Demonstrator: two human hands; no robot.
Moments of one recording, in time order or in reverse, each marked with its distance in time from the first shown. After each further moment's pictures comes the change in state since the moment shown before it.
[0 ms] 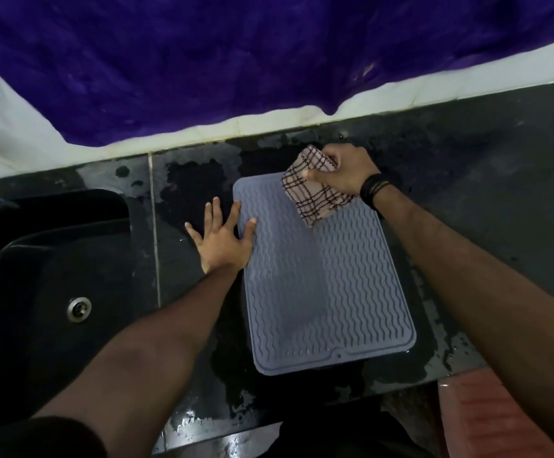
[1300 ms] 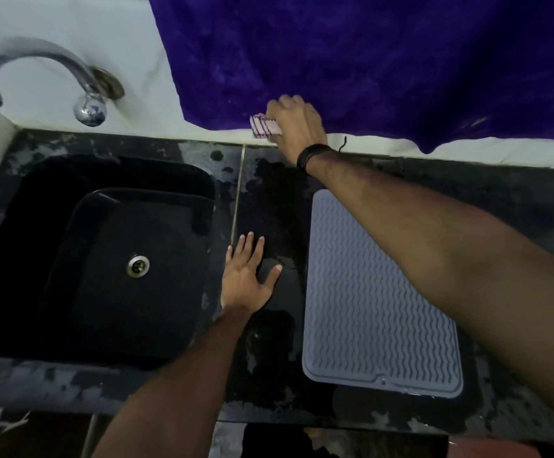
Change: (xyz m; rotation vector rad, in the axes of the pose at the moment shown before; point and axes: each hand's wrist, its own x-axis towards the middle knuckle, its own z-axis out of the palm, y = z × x) left_hand -0.077 -0.104 -0.008 -0.225 0.237 0.095; right_hand 0.104 -0.225 0.121 -0.550 0.195 -0.600
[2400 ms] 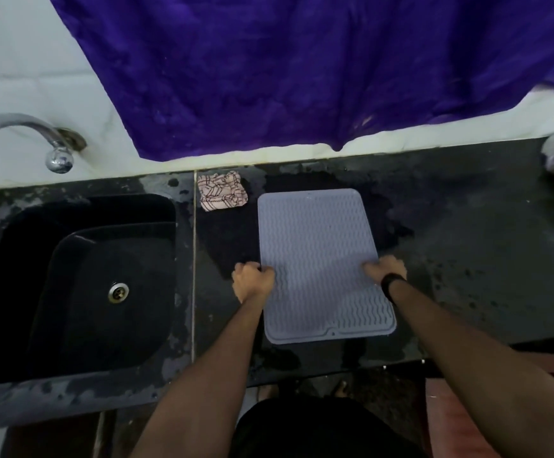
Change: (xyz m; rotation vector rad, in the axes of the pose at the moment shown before) left_hand -0.026 0.141 -0.018 -0.200 -0.317 -0.567; right_hand -0.383 0.130 -0.008 0.433 -0.389 1.361
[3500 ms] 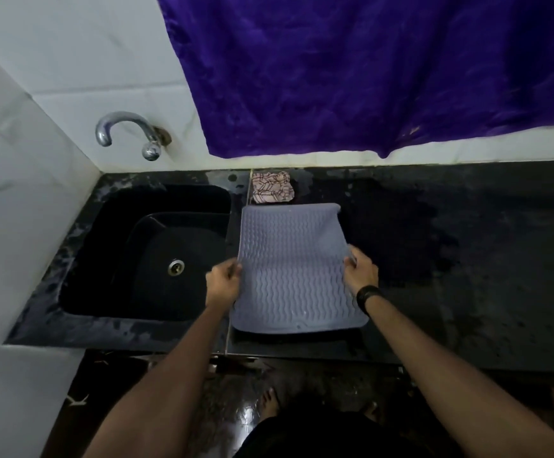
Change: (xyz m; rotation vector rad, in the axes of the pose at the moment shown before) left_hand -0.056 -0.102 -0.109 -0.247 0.243 0.216; right_hand -0.098 -0.039 0.070 0.462 -0.095 -0.559
